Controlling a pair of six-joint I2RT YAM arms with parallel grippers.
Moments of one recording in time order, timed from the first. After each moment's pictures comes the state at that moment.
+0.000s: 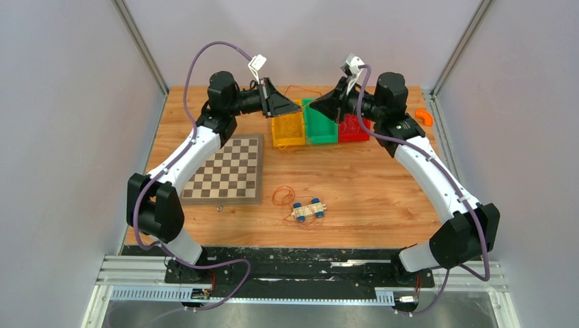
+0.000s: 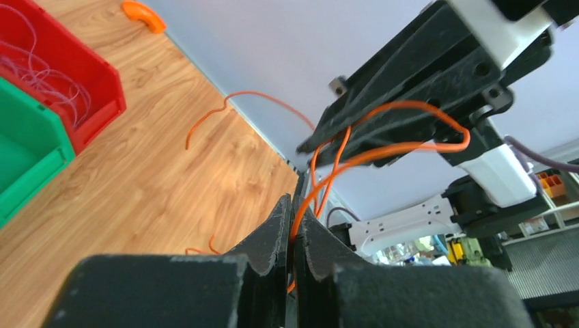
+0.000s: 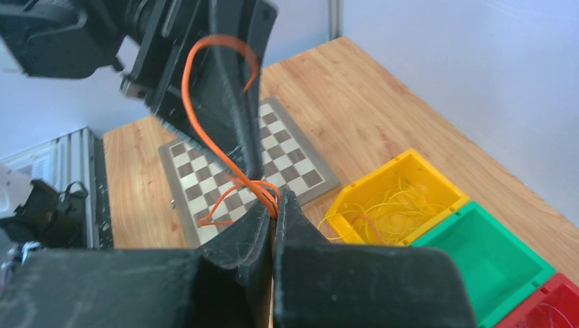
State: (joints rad) left arm -0.36 1.61 1.38 0.30 0.94 -0.89; right arm 0.36 1.43 1.38 0.00 -0.77 0.07
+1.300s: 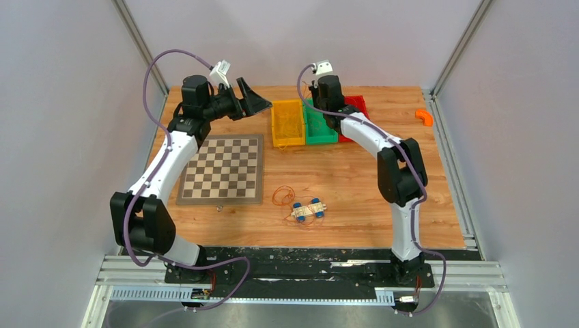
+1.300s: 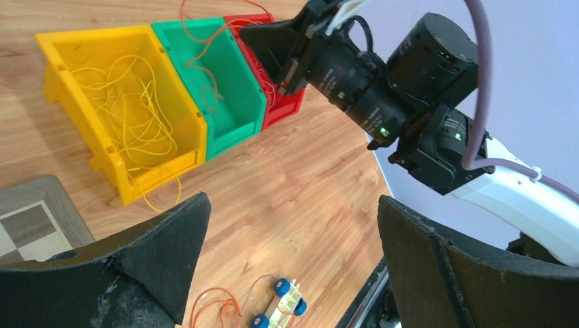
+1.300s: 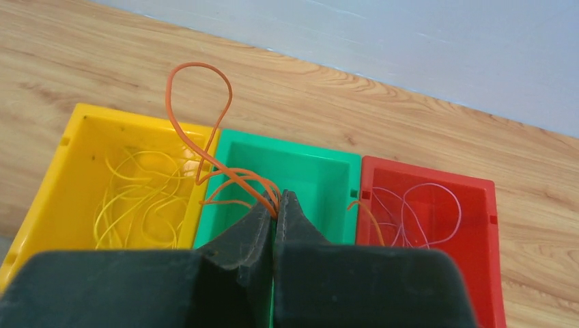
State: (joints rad) left arm -0.18 1.48 1.32 -0.10 0.67 -0.61; right arm 0.44 2.07 1.69 0.03 0.23 -0.02
